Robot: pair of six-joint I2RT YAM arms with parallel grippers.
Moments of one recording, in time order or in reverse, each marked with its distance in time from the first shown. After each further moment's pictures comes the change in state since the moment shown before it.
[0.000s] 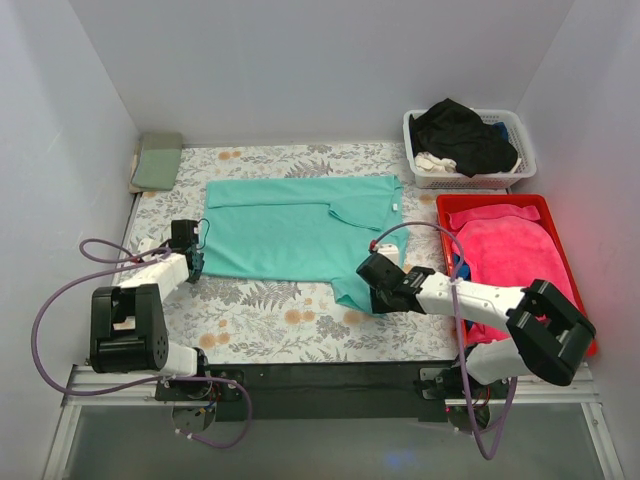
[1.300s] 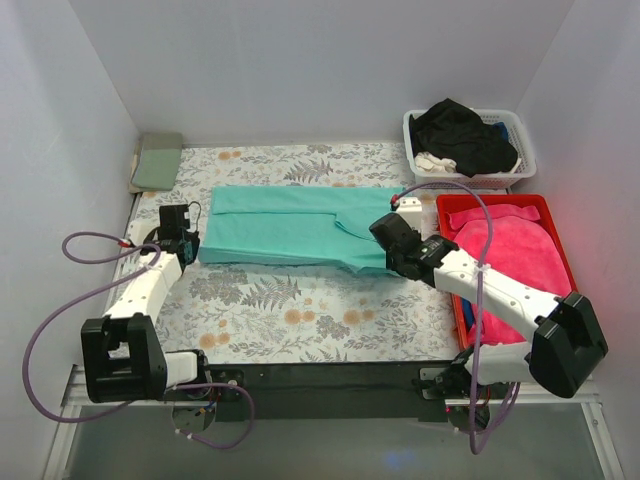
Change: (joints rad) left arm -0.002 -0.177 0.112 -0.081 0.064 -0.025; right arm -0.132 -0.097 0.251 -0.206 0.287 -0.096
